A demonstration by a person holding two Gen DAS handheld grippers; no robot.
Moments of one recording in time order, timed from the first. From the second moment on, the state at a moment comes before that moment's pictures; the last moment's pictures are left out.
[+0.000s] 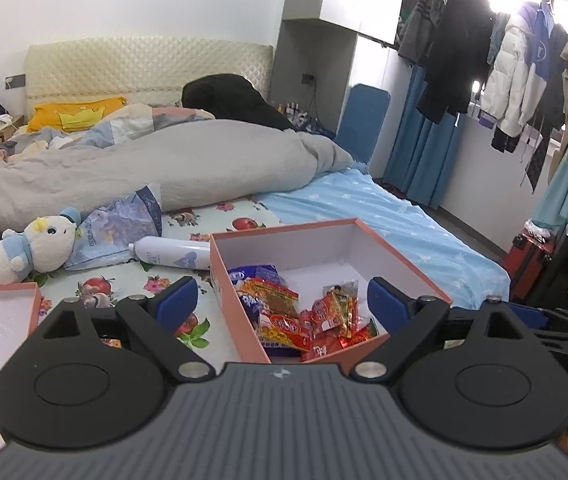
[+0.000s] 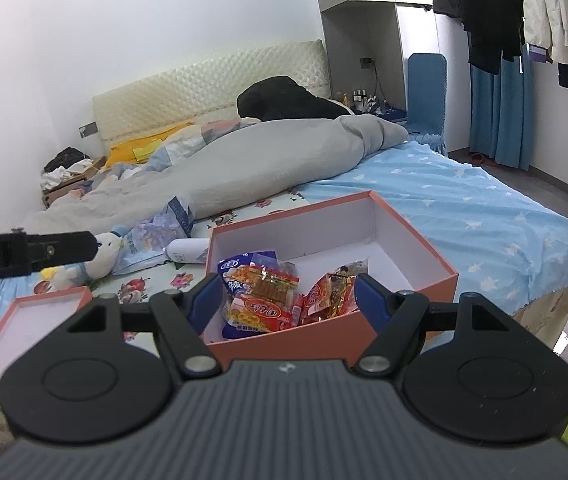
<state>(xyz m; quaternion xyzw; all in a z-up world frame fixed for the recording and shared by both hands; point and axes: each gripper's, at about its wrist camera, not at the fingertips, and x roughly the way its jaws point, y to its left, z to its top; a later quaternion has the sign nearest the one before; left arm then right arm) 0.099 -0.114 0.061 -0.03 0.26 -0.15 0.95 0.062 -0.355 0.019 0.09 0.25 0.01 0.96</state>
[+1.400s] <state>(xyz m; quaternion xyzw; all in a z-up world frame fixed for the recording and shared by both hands) 0.100 -0.116 0.059 -0.02 0.29 -0.12 0.95 0.059 -0.362 0.022 0.09 0.25 -0.01 0.97</state>
